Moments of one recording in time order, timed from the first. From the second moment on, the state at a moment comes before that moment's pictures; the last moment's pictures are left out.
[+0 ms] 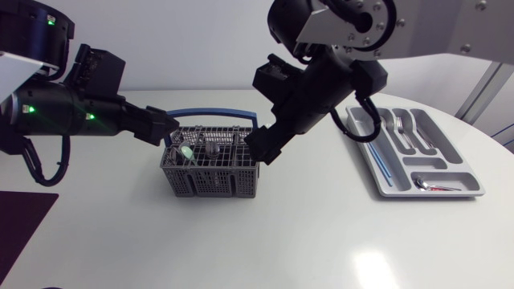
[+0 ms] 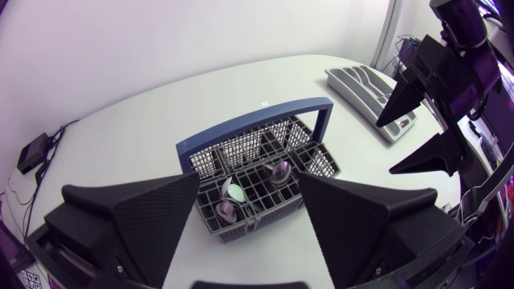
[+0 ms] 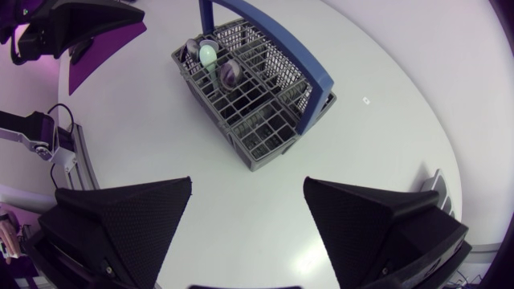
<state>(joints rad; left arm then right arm) -0.30 1.19 1.02 -0.50 0.14 0.09 0.68 1.69 1.52 -0.93 -0.09 -0.18</state>
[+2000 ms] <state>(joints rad) -0.19 1.24 0.91 -0.59 0.48 0.42 0.69 2.02 1.81 -0.76 -0.31 -0.21</state>
